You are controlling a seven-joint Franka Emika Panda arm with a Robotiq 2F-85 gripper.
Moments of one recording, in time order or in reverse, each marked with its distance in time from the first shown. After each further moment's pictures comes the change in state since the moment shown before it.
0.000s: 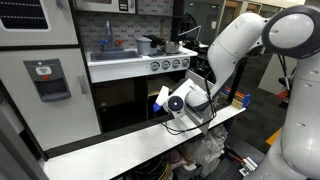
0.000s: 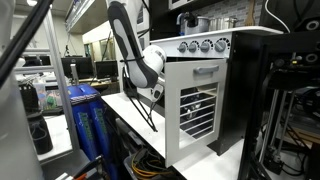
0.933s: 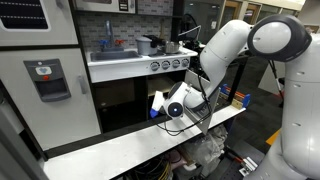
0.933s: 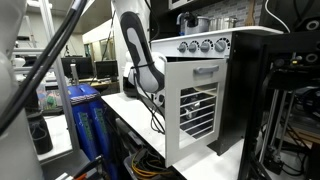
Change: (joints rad) arm 0.005 0.105 0.009 0.079 -0.216 0.011 0.000
